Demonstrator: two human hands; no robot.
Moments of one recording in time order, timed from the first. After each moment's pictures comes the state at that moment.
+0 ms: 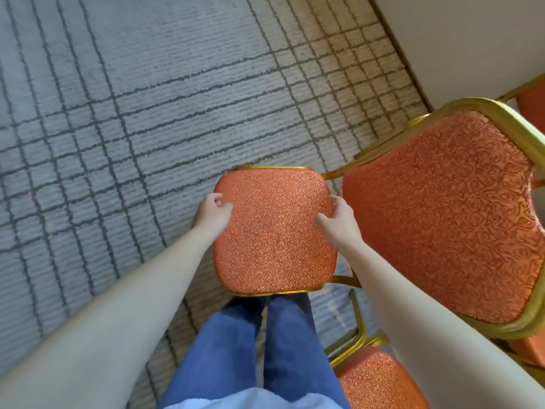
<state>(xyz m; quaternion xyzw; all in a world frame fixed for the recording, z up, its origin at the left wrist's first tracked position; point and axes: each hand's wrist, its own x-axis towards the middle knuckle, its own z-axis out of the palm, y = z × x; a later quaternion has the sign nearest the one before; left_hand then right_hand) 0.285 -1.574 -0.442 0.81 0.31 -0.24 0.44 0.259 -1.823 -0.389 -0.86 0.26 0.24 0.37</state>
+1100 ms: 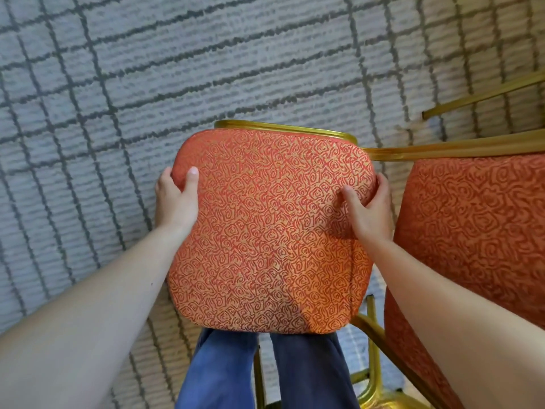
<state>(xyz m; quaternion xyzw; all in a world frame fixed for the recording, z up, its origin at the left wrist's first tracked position) 0.327 -1.576 -0.675 0.81 0.44 -0.15 0.37 0.351 -1.899 -0.662 -0.85 0.30 0.20 0.38</state>
